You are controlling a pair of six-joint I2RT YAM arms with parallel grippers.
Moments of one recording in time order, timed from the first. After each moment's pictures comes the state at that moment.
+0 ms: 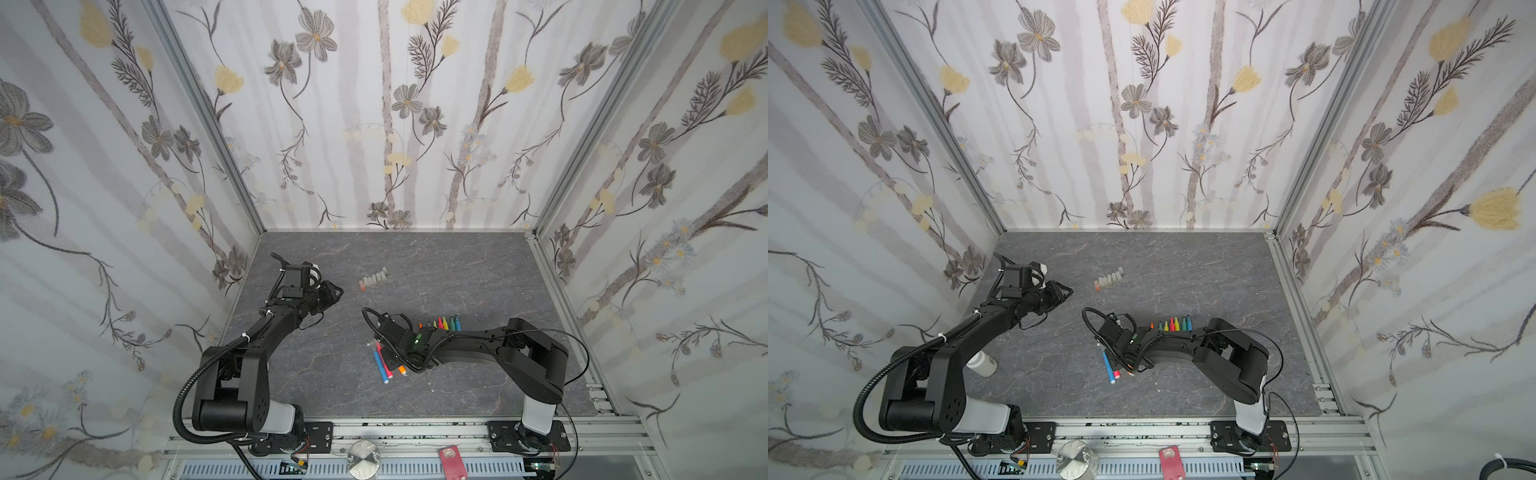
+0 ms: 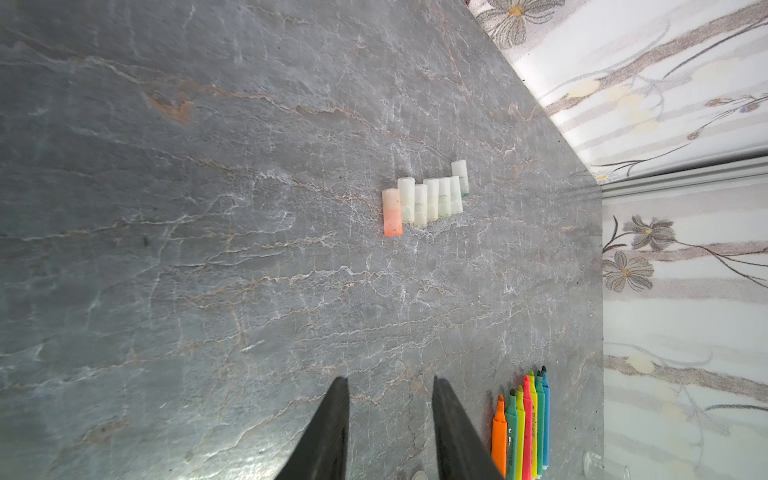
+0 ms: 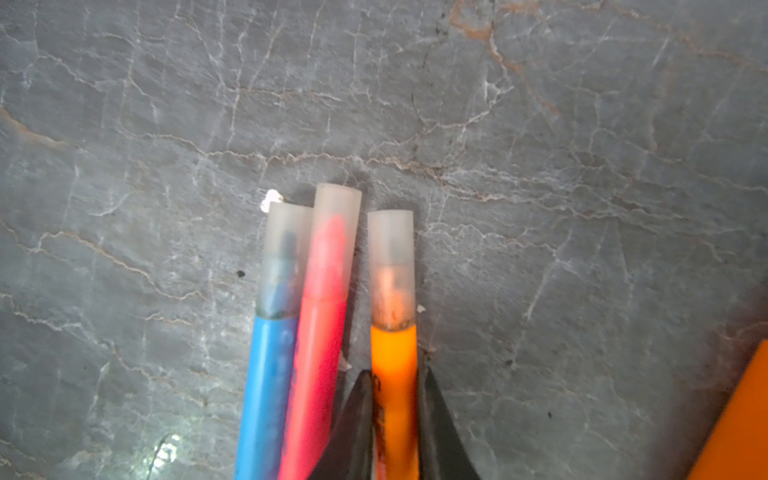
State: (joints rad) left arm -0.07 1.43 0.81 -0.16 0.44 -0.62; right arm 1.11 1.86 1.09 -0.33 0.15 0.54
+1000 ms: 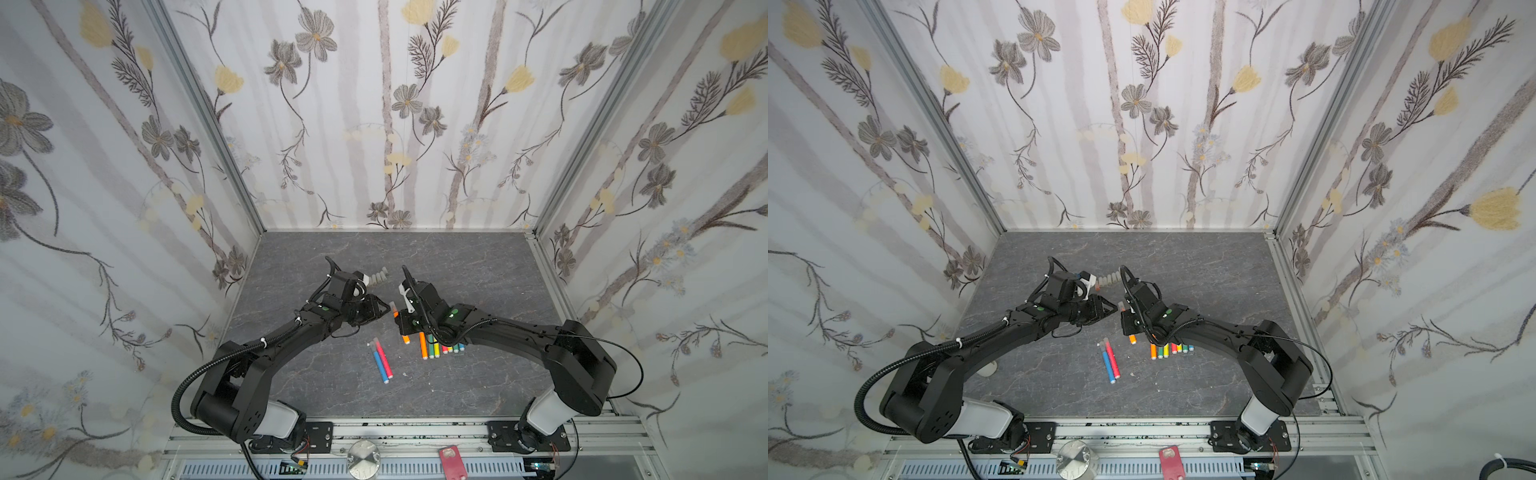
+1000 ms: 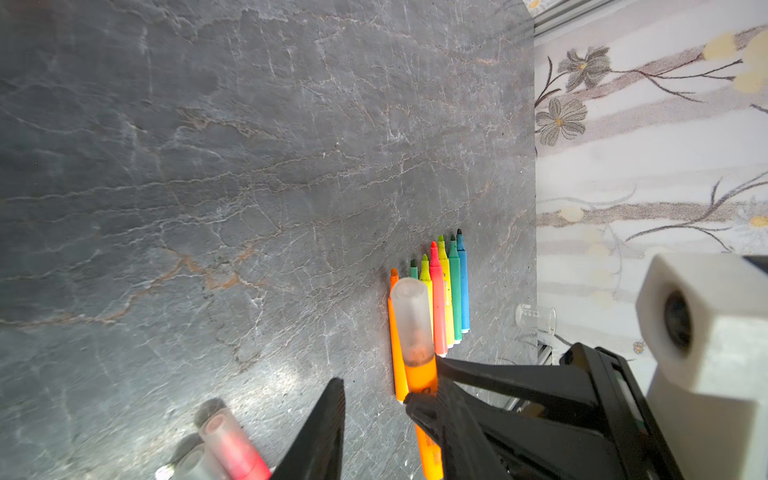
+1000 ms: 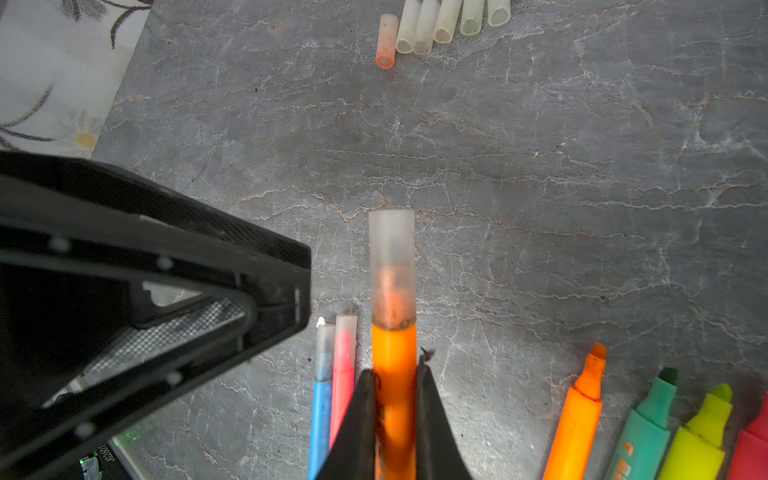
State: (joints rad) left arm -0.48 1.44 0.80 -0.09 0.50 -0.79; right arm 0.88 1.63 1.04 -0.22 -0.02 0.57
